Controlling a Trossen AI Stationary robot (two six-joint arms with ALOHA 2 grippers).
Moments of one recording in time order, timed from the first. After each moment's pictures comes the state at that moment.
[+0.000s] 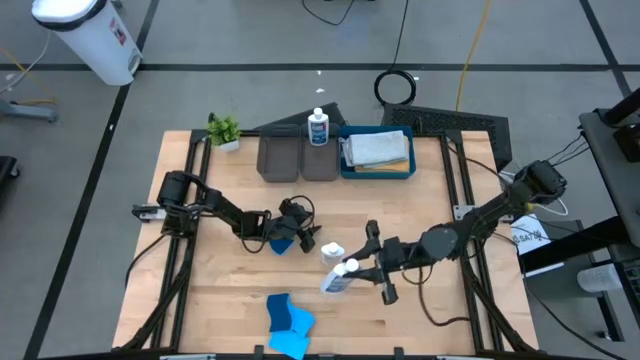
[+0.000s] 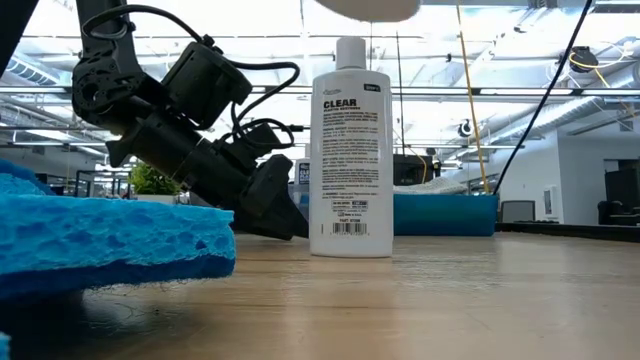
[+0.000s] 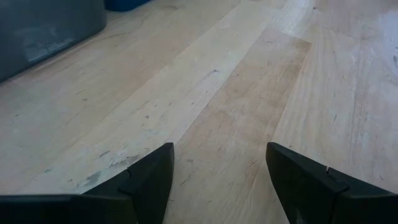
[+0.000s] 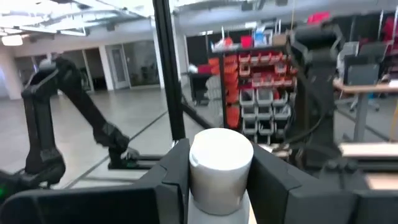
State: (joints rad) left arm -0.11 1.94 0.64 0.71 -0.42 -0.46; right arm 0.51 1.37 0.82 0.73 0.31 0.08
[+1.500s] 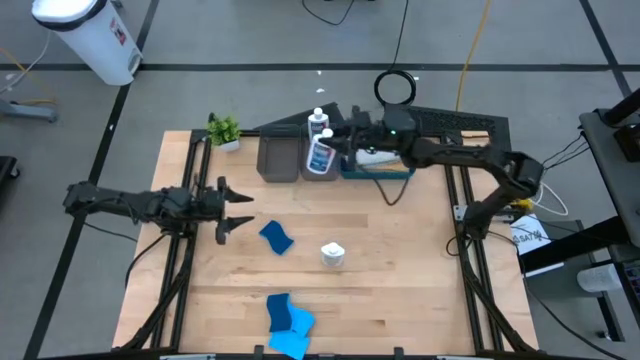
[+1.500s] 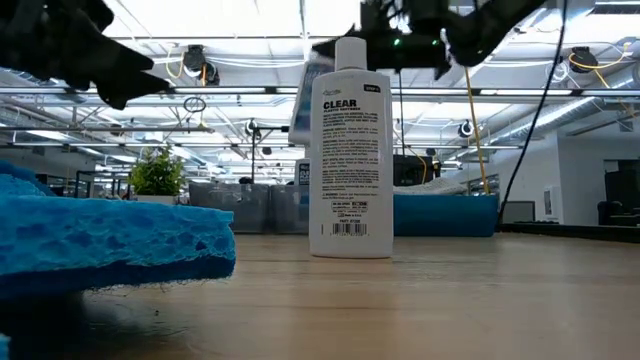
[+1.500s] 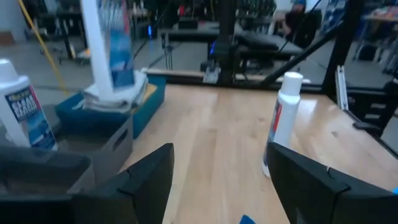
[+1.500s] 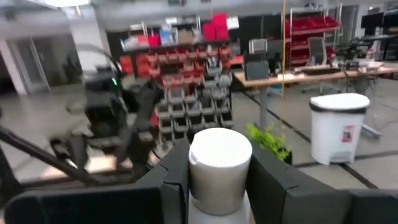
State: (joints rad) left arm -0.14 0.28 0.19 -0.02 -0.22 -0.06; right arm -0.49 1.58 1.04 0.64 -0.40 0.11
